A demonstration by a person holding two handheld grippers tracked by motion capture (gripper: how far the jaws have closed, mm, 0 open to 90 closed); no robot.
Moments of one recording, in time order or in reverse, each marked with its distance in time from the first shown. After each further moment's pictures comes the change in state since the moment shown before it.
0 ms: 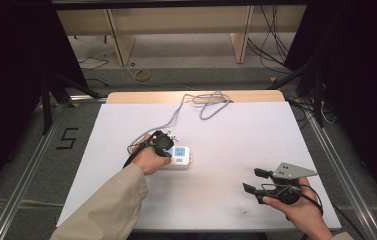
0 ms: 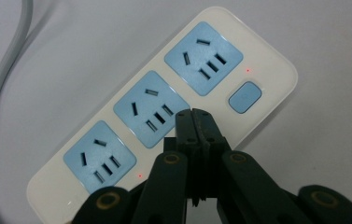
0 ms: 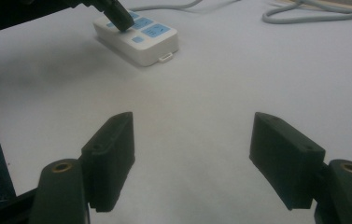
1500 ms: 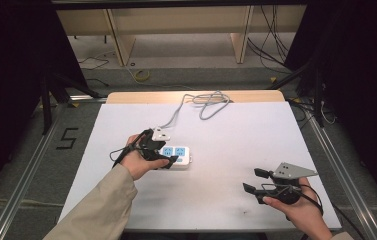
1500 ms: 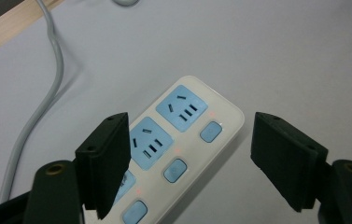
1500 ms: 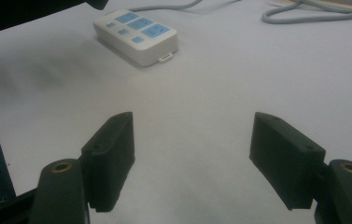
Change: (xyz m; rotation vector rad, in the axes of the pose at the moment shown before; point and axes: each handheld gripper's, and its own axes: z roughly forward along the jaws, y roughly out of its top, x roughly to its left) left arm -0.002 -0.018 -0.043 -0.281 -0.052 0.031; right arm 0.000 0.000 0.000 -0.001 -0.001 0.002
